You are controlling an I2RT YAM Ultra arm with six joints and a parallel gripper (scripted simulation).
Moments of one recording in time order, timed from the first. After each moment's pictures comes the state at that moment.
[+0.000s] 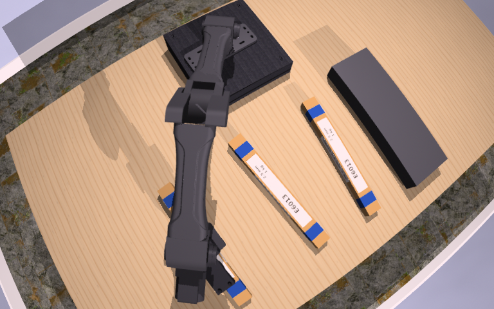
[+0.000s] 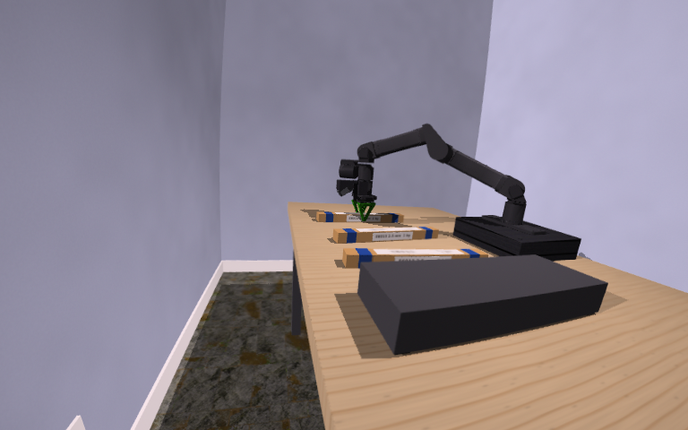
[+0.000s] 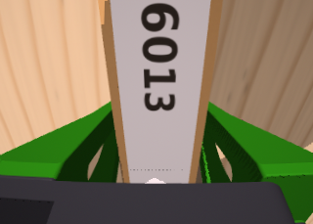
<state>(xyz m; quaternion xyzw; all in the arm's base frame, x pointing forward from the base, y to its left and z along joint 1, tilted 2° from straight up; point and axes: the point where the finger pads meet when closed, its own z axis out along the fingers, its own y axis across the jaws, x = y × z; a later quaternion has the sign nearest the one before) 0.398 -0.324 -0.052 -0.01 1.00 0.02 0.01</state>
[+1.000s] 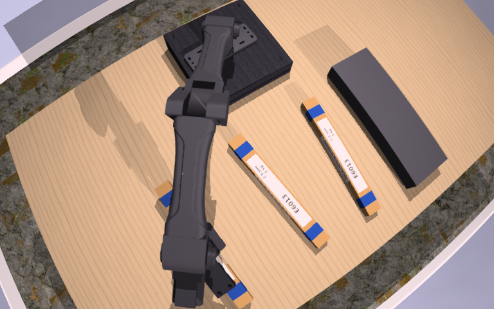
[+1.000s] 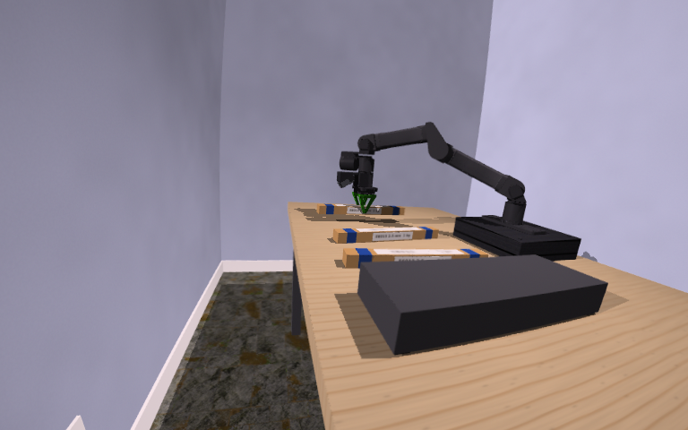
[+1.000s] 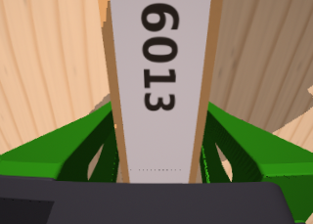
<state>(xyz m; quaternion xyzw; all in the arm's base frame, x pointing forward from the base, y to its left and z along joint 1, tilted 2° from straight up) 0.398 -0.324 -0.021 -0.01 1.00 0.02 0.01</state>
